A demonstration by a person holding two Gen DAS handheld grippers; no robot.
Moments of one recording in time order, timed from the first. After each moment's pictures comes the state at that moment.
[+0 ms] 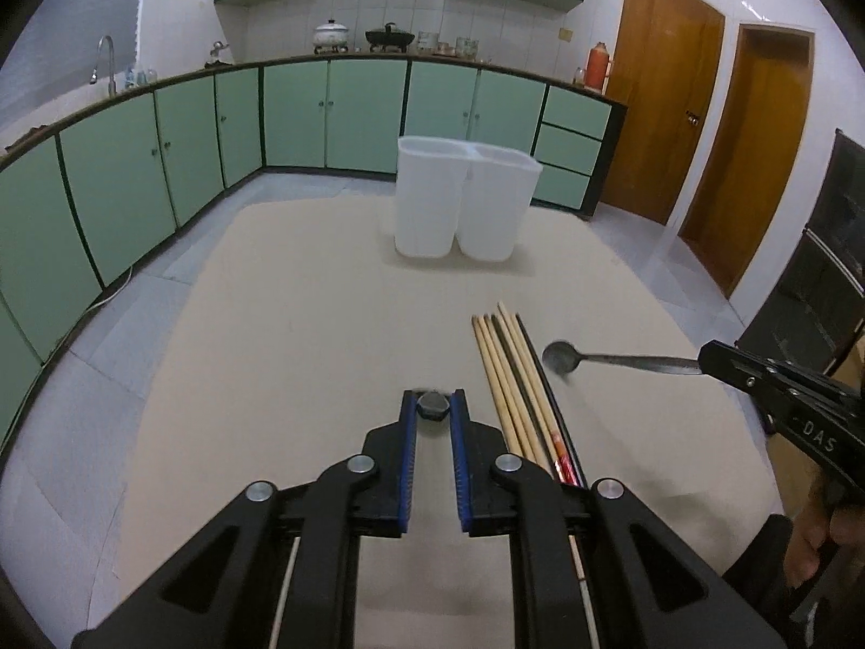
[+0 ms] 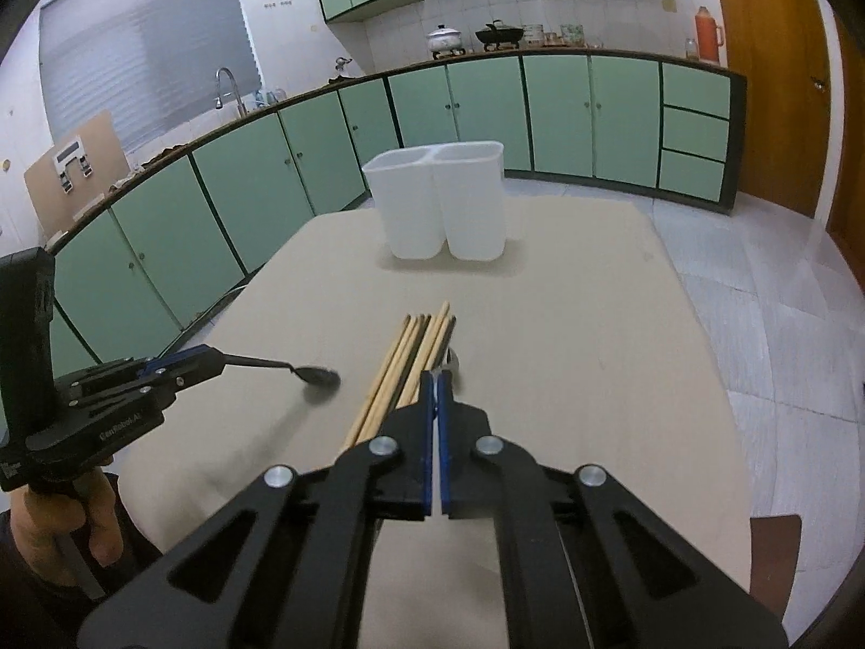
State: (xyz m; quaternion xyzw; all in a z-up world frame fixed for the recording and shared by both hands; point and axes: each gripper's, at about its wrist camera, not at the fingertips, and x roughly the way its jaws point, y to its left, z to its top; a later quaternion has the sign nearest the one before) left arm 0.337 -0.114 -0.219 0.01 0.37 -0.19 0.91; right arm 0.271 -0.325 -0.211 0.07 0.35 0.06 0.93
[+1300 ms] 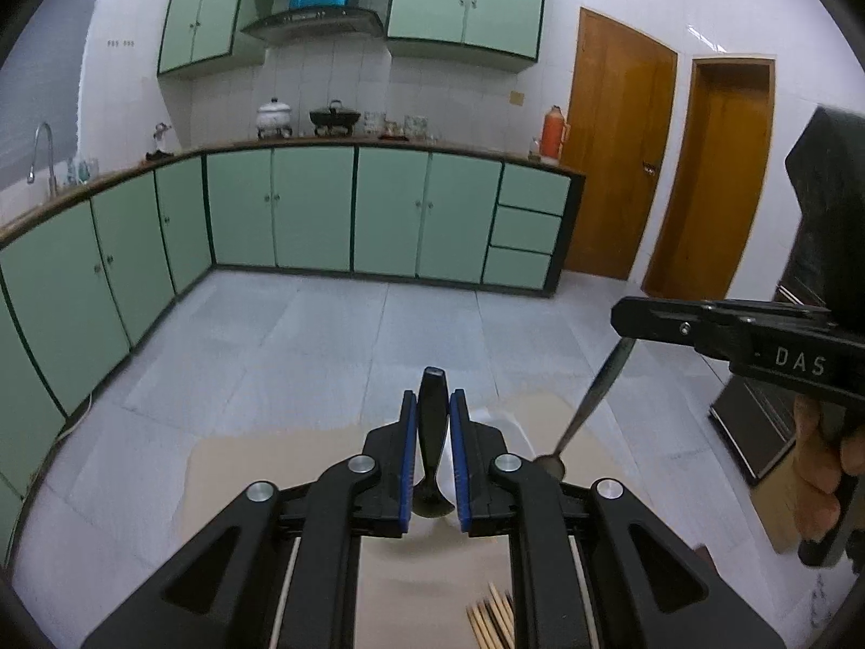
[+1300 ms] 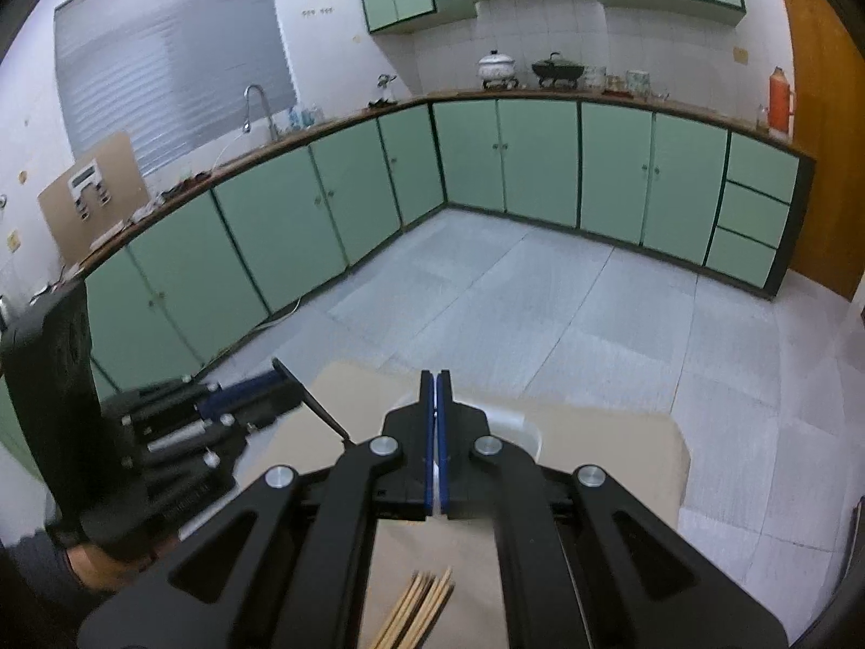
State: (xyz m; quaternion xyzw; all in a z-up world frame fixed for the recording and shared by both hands) left arm 0.539 -0.174 -0.066 0.02 0.28 -0.25 0.92; right arm 0.503 -0.335 -0.029 0.04 0.34 0.12 0.93
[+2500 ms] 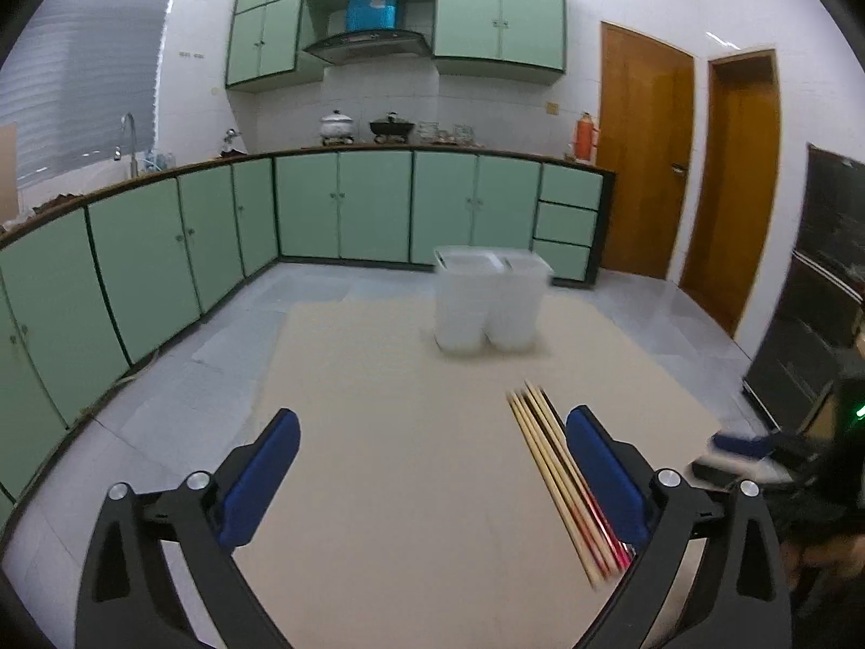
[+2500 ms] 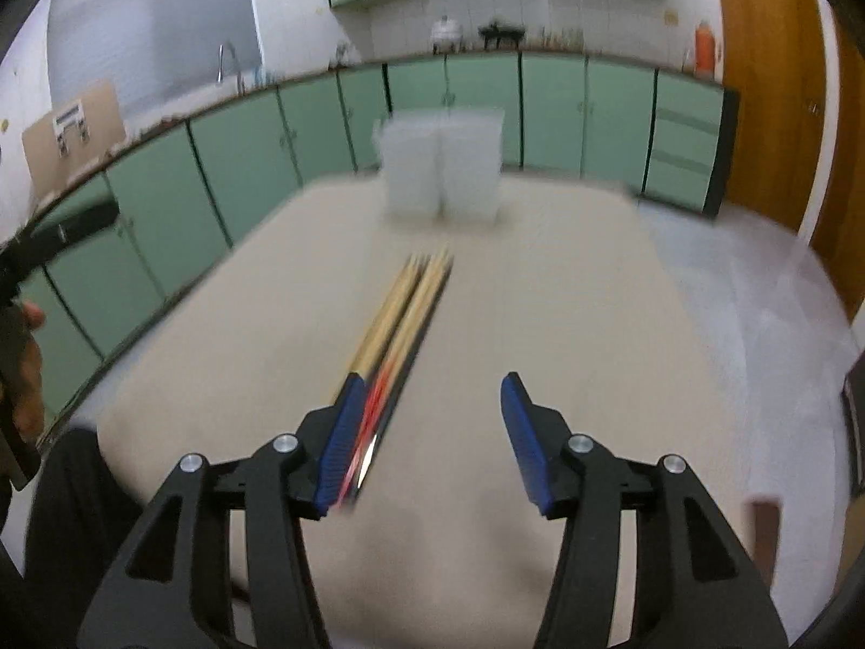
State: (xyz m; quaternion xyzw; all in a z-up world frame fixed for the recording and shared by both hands) left arm 0.284 -0.057 -0.183 0.03 0.26 -0.19 0.95; right arm 0.204 -0.294 -0.262 0.04 0.37 0.05 0.93
